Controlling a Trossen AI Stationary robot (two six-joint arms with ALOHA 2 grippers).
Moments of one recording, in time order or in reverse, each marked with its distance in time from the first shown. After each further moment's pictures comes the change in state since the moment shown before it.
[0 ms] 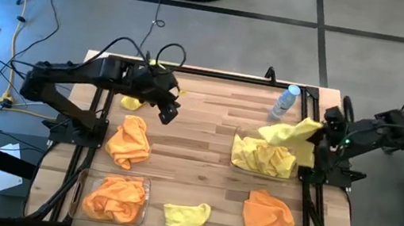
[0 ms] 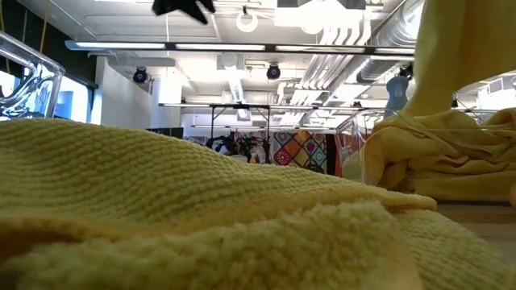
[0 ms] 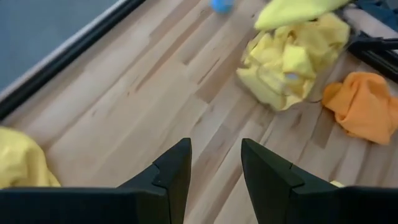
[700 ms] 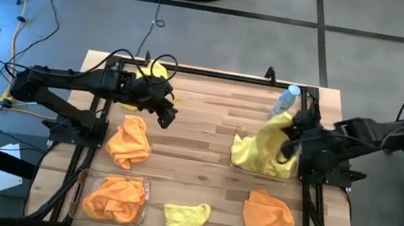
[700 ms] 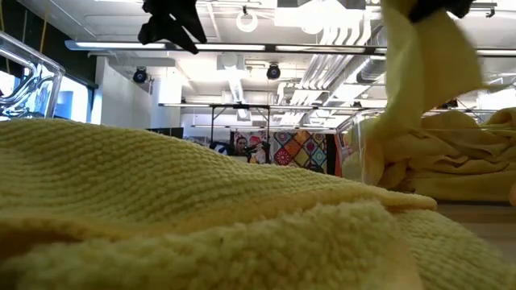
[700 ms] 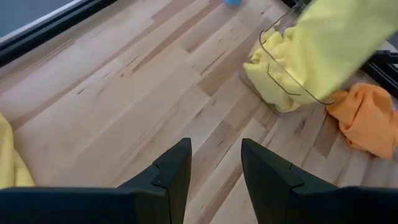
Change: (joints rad) left arm 0.003 -0.116 -0.303 0.225 0.008 -0.104; right arm -0.100 0.240 -0.075 0.094 0.249 -0.180
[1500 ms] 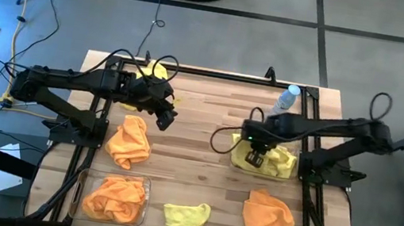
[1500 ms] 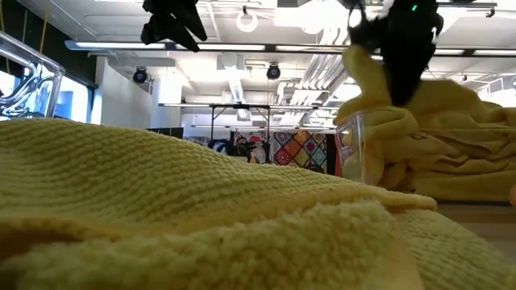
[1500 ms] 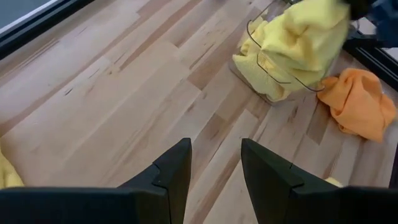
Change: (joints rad) left arm -0.007 0.000 0.000 0.001 0.049 0.046; right arm -0.303 0.529 -0.001 0.025 -0.600 -0.262
